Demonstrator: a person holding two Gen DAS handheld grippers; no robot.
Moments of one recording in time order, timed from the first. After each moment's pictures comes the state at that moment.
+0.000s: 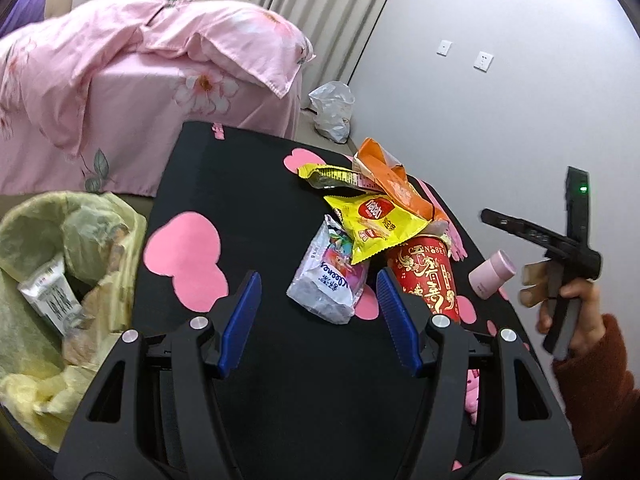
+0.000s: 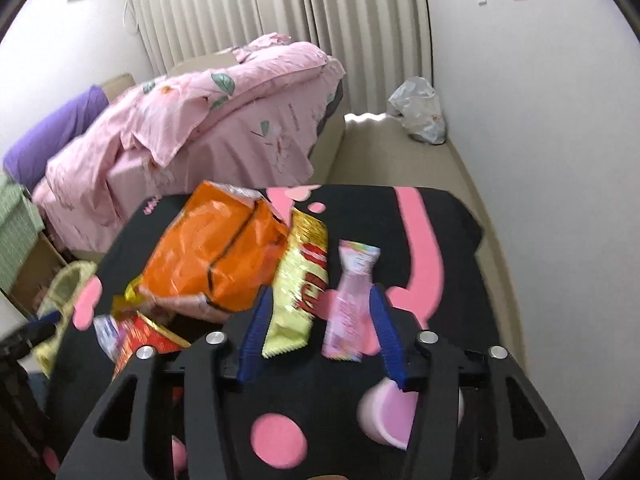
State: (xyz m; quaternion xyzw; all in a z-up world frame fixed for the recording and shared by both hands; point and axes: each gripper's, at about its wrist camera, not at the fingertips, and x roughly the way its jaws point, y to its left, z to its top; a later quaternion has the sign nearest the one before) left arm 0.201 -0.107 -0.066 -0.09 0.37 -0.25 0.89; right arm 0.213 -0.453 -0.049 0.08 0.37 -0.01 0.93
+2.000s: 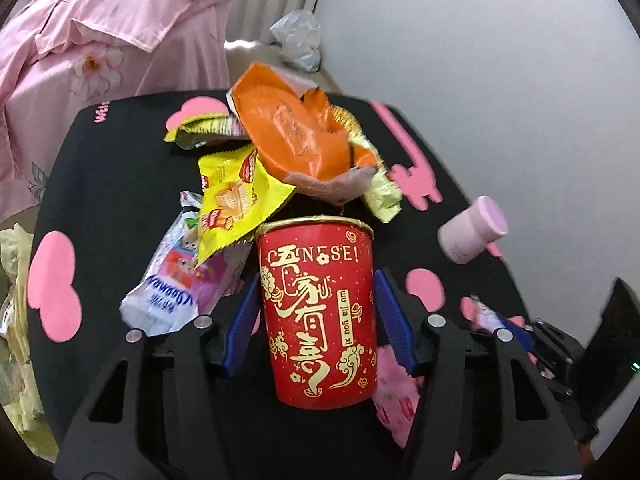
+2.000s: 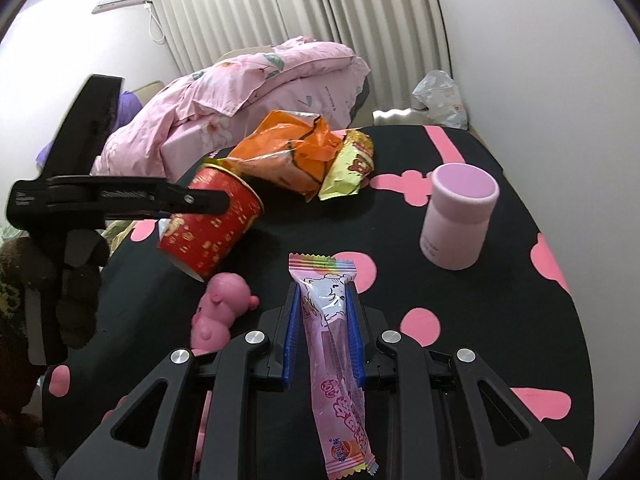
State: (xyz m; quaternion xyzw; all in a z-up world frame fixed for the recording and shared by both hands) left arm 0.218 -0.240 -0.067 0.01 0.46 -0.29 0.84; right arm 0.059 -0.418 -0.089 0.11 0.34 0.06 0.93
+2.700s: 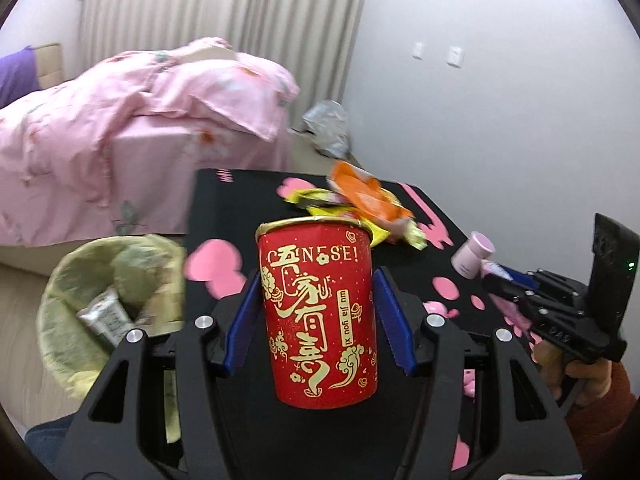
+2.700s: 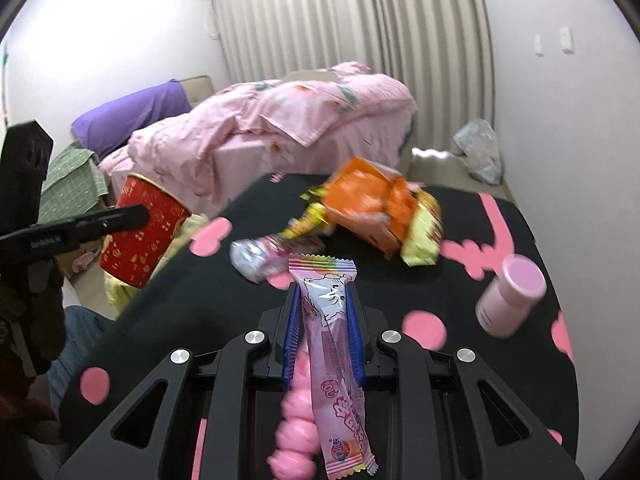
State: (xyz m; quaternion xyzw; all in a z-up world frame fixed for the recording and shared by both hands) left arm 0.127 -0.090 -0.006 -0.02 0.31 -0.23 0.92; right arm 0.057 -0.340 -0.021 0.02 0.28 0.13 0.95
